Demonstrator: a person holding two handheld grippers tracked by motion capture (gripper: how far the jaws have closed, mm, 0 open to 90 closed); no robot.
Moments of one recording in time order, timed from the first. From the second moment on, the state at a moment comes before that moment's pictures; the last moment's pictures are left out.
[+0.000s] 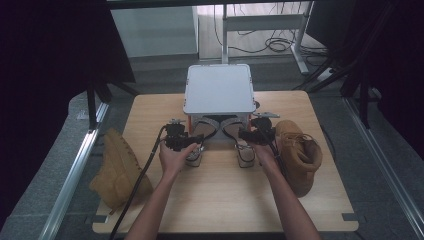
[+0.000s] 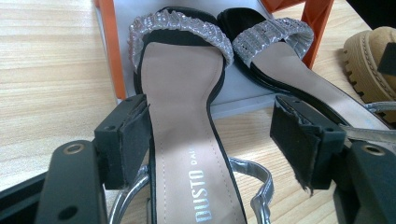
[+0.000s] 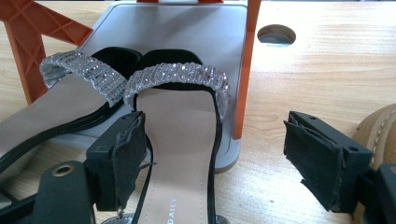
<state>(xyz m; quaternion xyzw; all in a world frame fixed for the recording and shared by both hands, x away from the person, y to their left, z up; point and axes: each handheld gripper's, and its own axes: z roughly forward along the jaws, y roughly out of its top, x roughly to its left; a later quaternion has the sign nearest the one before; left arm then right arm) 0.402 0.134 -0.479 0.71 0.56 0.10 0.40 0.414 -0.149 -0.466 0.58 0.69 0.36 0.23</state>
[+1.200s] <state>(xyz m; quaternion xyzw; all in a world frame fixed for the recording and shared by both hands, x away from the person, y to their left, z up) 0.354 0.155 -0.477 0.71 0.53 0.11 0.44 0.360 -0.157 -0.471 0.55 0.70 0.42 0.17</state>
